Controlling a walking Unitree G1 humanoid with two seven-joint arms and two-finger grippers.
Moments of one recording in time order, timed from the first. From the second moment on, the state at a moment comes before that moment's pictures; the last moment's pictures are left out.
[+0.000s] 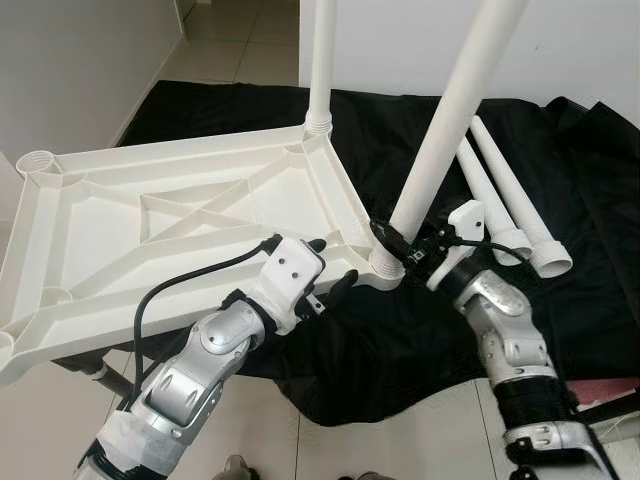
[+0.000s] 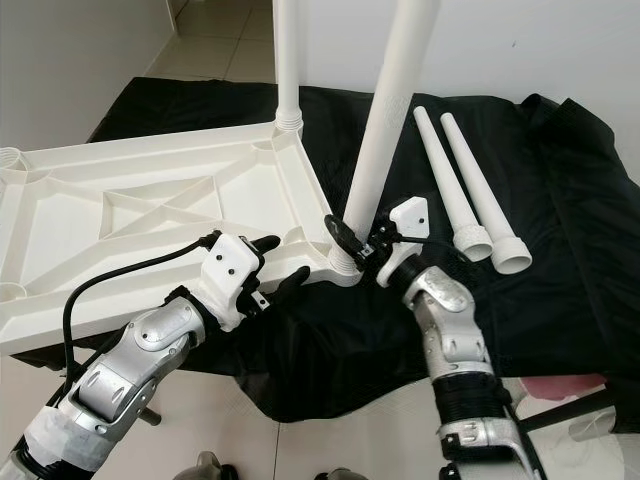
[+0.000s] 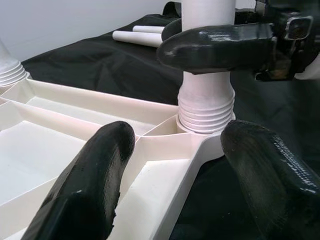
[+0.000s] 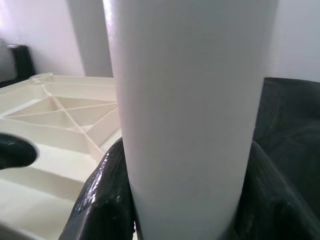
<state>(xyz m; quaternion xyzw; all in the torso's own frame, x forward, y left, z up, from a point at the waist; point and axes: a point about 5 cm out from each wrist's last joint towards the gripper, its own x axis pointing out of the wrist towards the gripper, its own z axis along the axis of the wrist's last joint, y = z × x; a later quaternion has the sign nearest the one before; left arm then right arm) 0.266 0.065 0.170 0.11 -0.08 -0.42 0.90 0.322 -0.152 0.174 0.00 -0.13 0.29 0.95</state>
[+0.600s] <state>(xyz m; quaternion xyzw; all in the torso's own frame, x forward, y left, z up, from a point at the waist) 0.264 0.066 0.166 0.10 -0.08 -0.42 0.90 0.304 -0.117 0.172 0.05 -0.11 0.03 0.99</state>
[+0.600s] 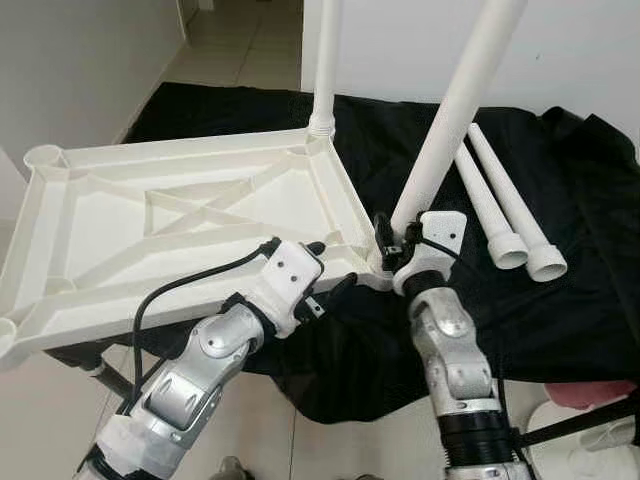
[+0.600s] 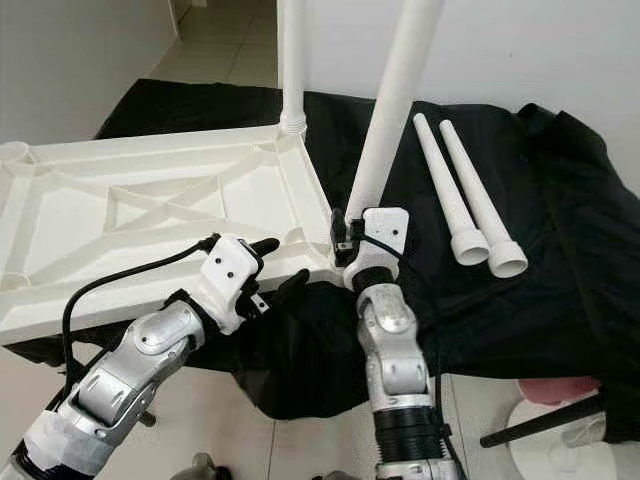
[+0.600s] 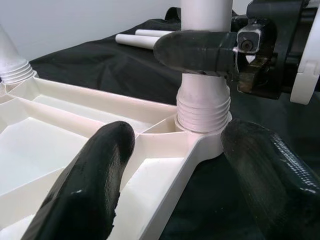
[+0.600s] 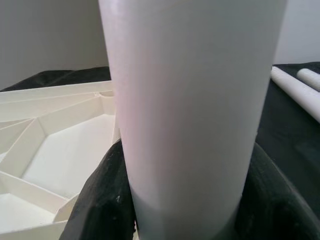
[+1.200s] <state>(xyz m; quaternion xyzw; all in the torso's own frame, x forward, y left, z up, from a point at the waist) 0.263 0.068 0.165 0.11 -0.07 -0.42 0.90 0.305 -0.120 0.169 0.05 -0.09 0.02 1.00</state>
